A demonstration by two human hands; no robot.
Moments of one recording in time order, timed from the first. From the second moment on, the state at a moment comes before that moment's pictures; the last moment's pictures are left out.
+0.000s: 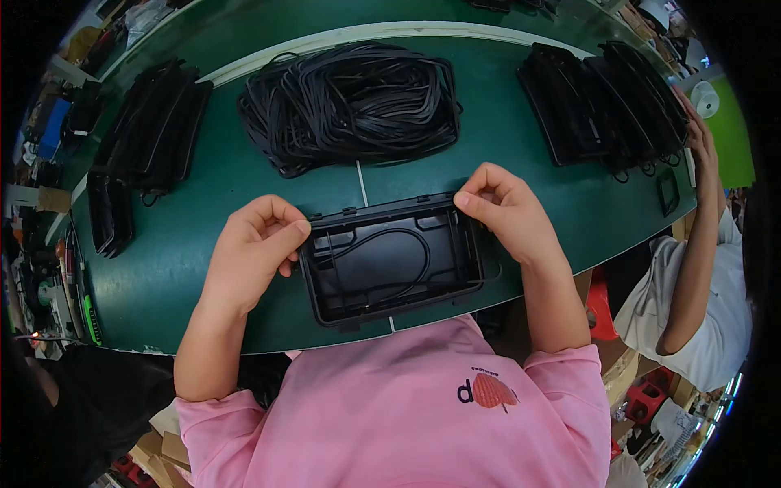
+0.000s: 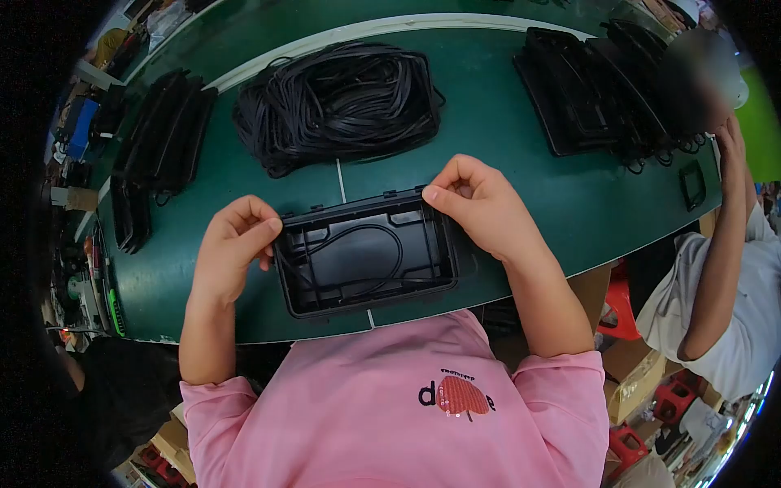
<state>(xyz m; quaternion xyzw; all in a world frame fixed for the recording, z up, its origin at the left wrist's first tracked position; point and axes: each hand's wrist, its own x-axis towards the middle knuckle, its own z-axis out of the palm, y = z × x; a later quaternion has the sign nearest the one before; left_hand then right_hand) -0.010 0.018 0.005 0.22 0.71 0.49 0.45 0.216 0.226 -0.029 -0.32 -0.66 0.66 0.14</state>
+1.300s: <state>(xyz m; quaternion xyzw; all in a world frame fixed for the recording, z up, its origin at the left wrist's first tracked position) 0.012 -0.009 0.046 0.80 0.56 0.18 0.13 0.259 0.207 0.007 -0.04 -0.94 0.28 0.18</state>
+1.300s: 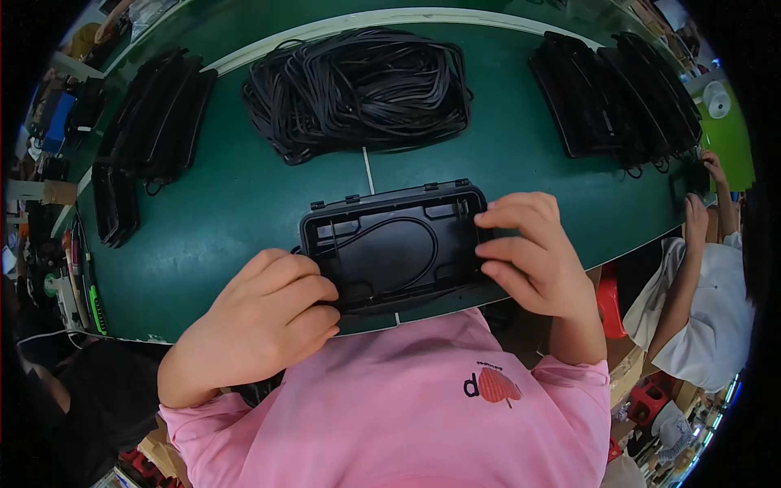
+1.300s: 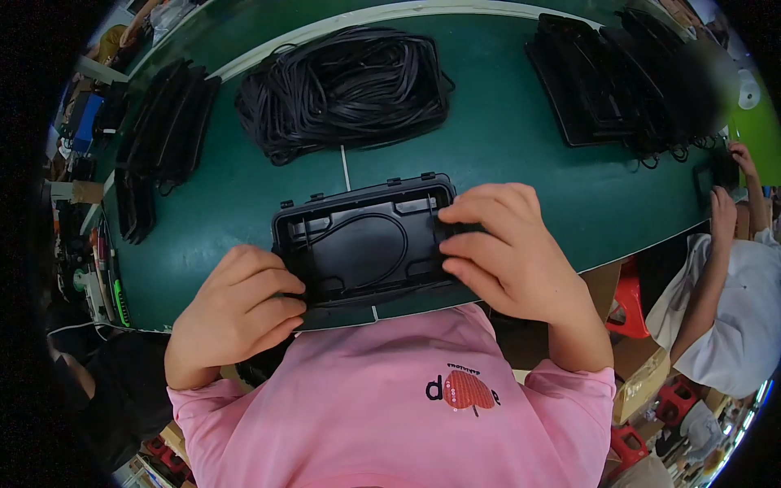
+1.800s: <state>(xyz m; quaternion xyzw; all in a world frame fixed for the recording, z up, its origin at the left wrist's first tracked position) -0.003 0.021 0.012 0.27 0.75 0.44 0.41 0.223 0.225 -0.026 -0.32 -0.70 0.63 0.12</state>
